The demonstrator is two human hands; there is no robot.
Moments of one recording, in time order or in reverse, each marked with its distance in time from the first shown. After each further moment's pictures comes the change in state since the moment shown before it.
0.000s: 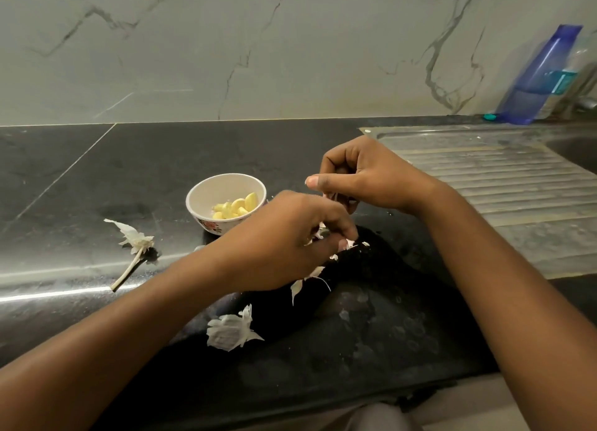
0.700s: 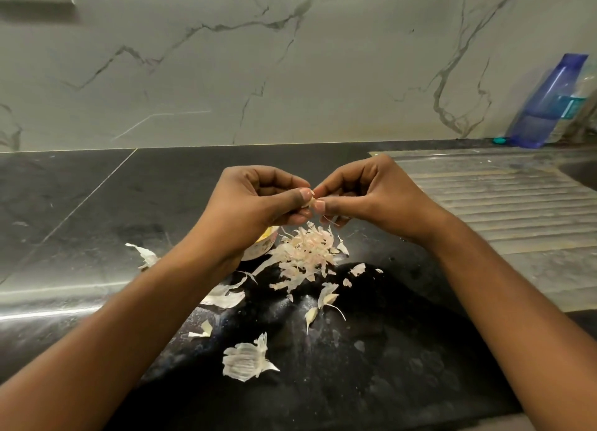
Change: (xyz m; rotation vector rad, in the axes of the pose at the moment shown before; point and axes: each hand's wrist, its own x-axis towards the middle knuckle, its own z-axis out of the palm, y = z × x) left_hand 0.001 -0.015 -0.045 -0.774 0.442 -0.410; right_hand -0.002 -0.011 0.005 0.116 0.063 -0.174
